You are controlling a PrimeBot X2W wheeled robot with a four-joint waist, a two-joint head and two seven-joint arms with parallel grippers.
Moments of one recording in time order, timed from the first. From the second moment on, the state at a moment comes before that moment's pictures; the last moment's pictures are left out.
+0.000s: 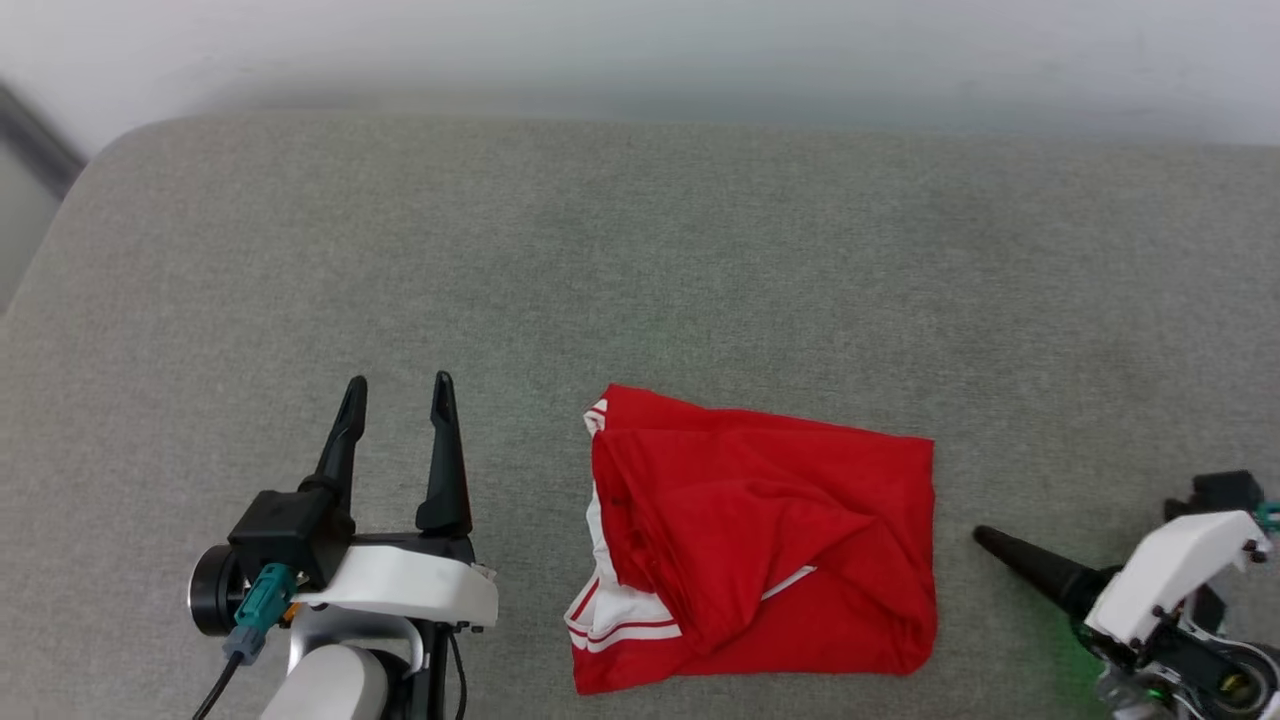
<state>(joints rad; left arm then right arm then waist) -0.16 0.29 -0.36 0.00 -0.48 0.30 -0.26 -0.17 -0.12 -0.27 0.29 0.83 0.13 0.82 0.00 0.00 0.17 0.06</state>
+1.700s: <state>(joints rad) -0.33 0.28 -0.35 -0.08 -0.30 0.18 -0.16 -0.55 -0.50 0.18 0.32 0.49 0.13 0.54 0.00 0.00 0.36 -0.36</state>
